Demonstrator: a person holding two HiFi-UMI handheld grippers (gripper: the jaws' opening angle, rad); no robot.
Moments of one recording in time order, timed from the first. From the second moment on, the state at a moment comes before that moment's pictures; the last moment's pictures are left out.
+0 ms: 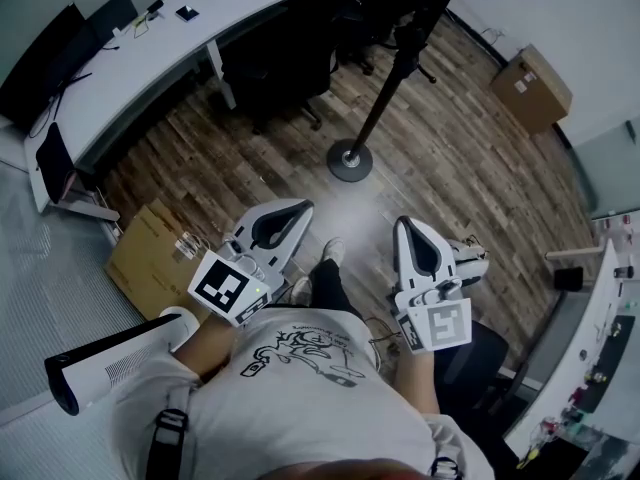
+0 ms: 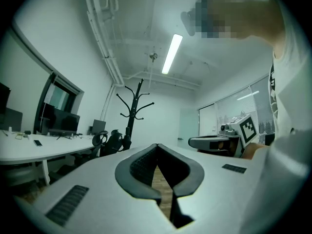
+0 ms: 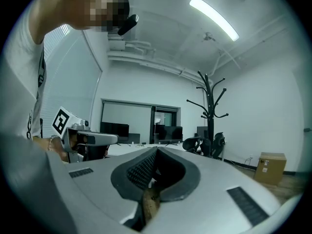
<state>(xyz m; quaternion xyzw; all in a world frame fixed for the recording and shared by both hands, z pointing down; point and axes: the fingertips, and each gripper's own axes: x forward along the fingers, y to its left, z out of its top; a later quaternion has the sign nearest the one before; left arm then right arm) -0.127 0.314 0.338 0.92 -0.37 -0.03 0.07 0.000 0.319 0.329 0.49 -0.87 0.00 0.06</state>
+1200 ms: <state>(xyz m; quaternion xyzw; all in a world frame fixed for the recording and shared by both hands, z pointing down) -0.060 0.180 0.328 0.93 -0.38 -0.02 0.05 0.071 0.182 0.316 0.48 -0.88 0.00 0.01</state>
